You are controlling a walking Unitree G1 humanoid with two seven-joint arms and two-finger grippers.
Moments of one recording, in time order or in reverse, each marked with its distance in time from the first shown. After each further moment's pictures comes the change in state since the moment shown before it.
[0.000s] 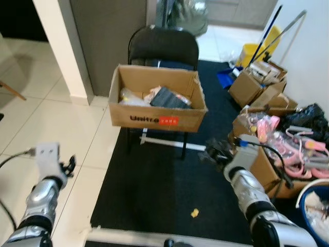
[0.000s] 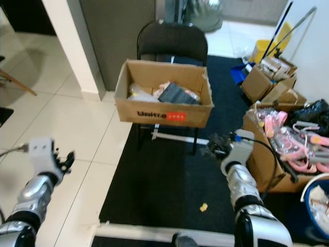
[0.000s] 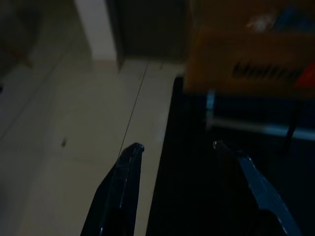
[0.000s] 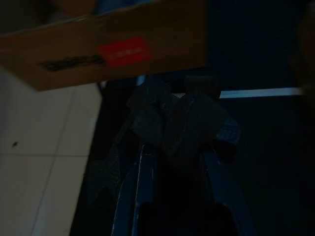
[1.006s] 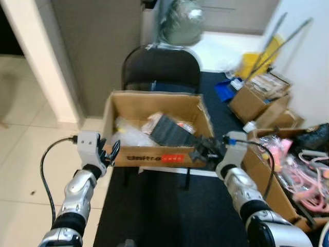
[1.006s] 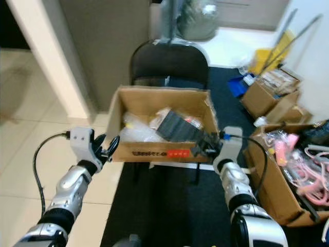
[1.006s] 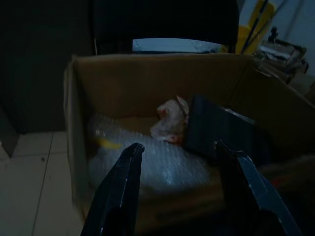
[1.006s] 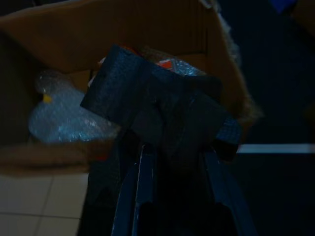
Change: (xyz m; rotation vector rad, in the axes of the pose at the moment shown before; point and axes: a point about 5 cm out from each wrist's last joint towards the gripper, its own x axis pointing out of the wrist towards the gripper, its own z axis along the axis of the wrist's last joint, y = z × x) left arm 0.006 -0.066 0.007 -0.063 -0.115 -0.254; right arm 0.005 0.023 0.000 -0.059 -0.008 0.091
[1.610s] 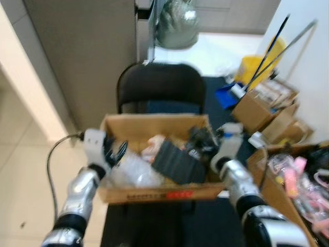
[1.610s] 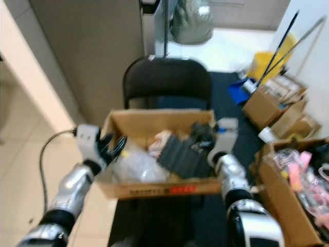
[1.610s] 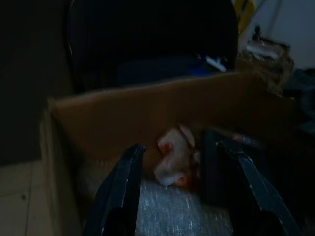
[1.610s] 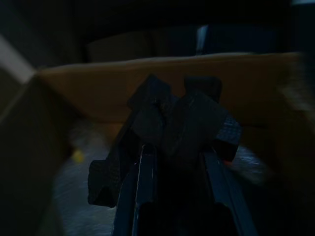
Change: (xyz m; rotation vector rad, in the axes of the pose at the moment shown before) left arm 0.004 -0.019 0.002 0.013 0.020 -0.180; right arm 0.008 0.019 0.022 -0.063 -0.075 0.183
